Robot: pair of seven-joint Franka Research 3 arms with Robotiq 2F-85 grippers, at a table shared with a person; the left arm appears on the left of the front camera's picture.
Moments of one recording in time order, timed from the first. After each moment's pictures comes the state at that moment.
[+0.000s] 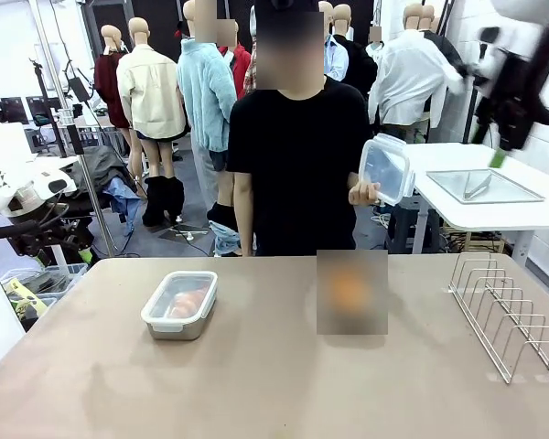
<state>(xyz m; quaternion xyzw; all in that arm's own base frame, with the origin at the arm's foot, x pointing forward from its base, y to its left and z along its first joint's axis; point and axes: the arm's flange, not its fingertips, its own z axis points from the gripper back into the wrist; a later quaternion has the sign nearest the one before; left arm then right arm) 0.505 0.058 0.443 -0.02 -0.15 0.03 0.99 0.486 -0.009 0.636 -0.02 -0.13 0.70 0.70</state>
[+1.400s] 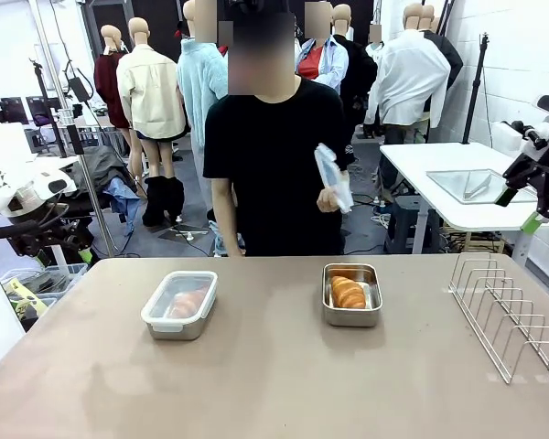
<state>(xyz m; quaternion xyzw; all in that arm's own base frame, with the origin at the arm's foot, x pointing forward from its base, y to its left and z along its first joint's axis) 0.505 0.058 0.442 -0.02 -0.15 0.03 0.99 0.465 -0.077 0.536 0.10 -0.18 0.69 0.69</state>
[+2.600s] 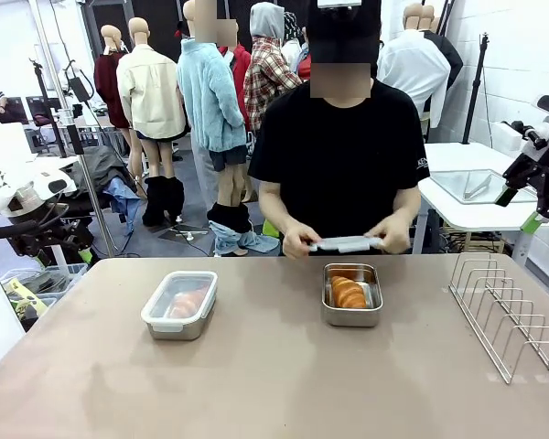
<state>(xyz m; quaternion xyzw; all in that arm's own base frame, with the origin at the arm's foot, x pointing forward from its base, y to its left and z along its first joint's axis) 0.505 0.058 0.442 -0.02 -0.15 0.03 0.99 0.465 -0.077 0.536 0.10 -0.18 0.69 0.69</state>
